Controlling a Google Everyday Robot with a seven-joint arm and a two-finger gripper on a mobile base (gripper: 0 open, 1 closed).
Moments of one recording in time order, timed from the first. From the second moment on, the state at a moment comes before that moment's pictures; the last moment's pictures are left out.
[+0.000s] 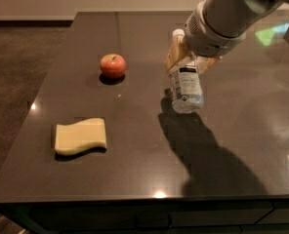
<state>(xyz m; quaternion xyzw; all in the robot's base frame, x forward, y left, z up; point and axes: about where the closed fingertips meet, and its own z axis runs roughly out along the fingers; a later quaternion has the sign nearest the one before) 0.538 -0.095 0.952 -0.08 0.97 0.11 0.22</state>
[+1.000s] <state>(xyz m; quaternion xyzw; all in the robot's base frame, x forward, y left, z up) 0.530 -0.087 0.968 -0.24 0.91 0.19 0.29</state>
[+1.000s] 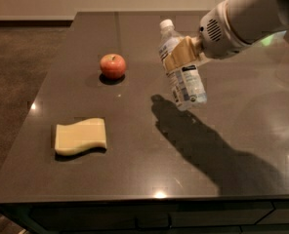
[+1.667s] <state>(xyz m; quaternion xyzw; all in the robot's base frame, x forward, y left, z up) 0.529 -0.087 0.967 -0.24 0.90 0.20 0.29</state>
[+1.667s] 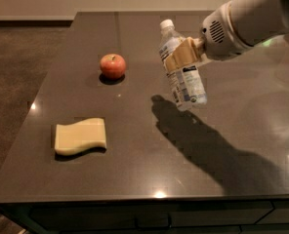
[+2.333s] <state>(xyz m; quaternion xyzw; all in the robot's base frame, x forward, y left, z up) 0.532 -0.094 0.952 -0.22 0.85 0.29 0.38</state>
